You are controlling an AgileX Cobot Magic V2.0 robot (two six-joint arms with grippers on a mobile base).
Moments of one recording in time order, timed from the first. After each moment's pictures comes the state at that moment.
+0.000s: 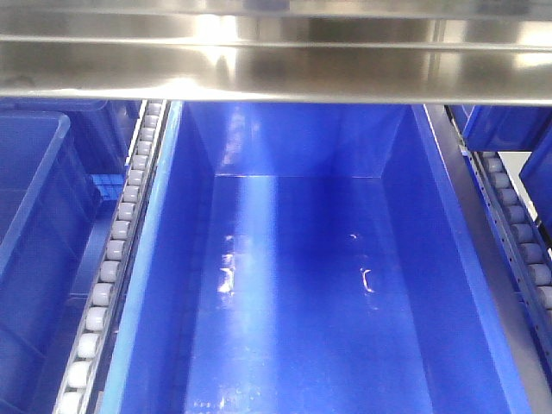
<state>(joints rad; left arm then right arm) 0.00 -0.02 0.03 0.03 0.09 -0.04 0.16 -0.02 -0.33 -0.15 0.60 0.13</state>
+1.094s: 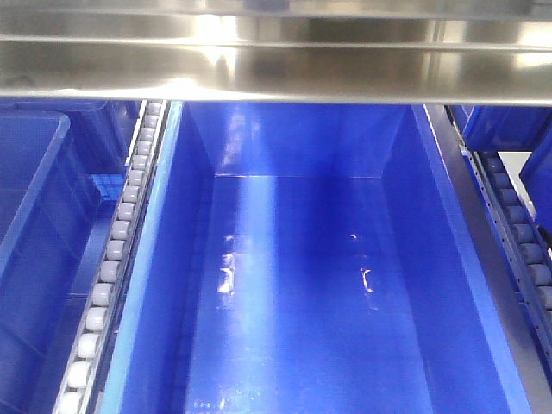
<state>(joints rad) 0.00 -0.02 0.03 0.03 0.09 -0.04 0.23 0.48 -0.57 -0.07 0.40 0.07</state>
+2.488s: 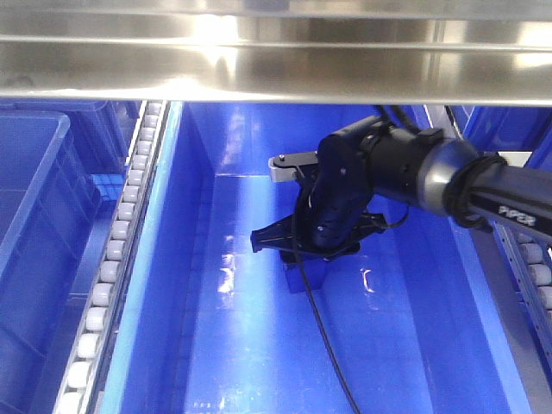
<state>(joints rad) 0.00 -0.02 0.03 0.03 0.09 -0.04 0.56 1.91 -1.45 -0.02 0.89 0.31</state>
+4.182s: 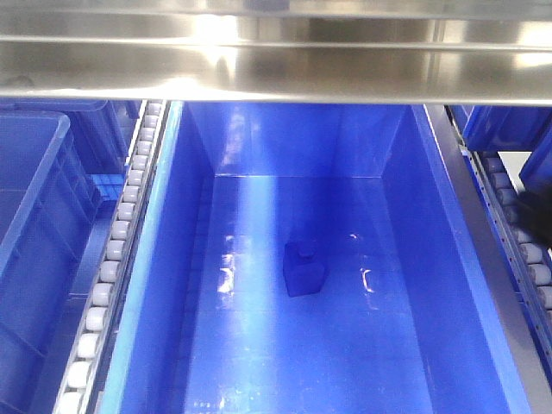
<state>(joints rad) 0.00 -0.02 0.03 0.03 0.09 -0.04 0.13 0.82 -0.73 -0.23 0.57 0.30</state>
